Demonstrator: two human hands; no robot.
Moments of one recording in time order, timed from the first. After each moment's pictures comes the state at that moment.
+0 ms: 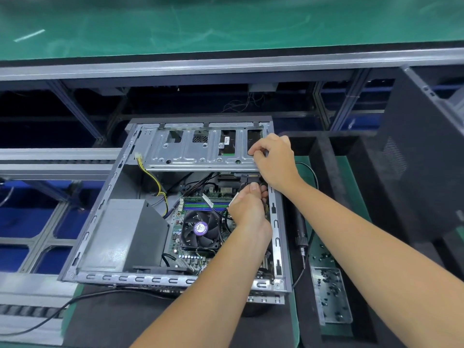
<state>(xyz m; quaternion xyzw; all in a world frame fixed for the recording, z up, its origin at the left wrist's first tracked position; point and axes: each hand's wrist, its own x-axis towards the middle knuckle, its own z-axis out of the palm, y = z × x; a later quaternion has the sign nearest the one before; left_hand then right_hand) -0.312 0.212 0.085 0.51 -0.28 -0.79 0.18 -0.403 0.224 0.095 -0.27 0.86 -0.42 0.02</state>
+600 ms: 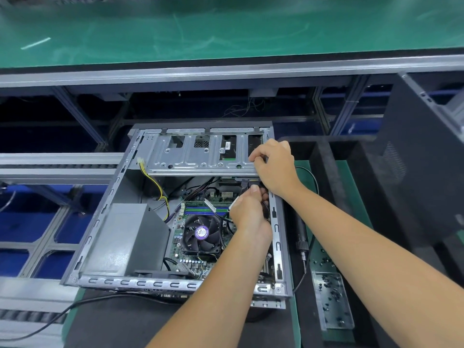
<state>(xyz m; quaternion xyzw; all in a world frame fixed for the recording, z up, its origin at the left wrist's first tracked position) -0.313 0.208 0.088 0.49 -0.24 -0.82 0.17 -0.401 0.225 0.095 -0.27 0.87 -0.41 0.03</state>
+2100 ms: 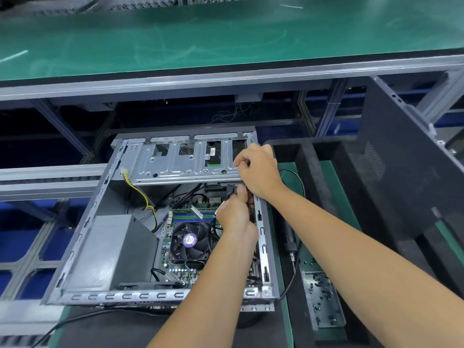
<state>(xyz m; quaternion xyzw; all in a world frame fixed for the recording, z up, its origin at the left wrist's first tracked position) -0.316 0.204 0.092 0.50 -0.30 -0.80 0.17 -0.399 0.225 0.100 -0.27 0.88 -0.39 0.04</state>
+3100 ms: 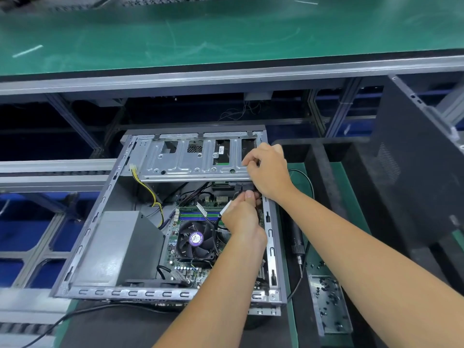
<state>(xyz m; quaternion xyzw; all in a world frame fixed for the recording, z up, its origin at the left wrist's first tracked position) -0.316 0.210 0.083 0.52 -0.29 -0.77 0.21 -0.402 0.225 0.096 -0.27 0.87 -0.42 0.03</state>
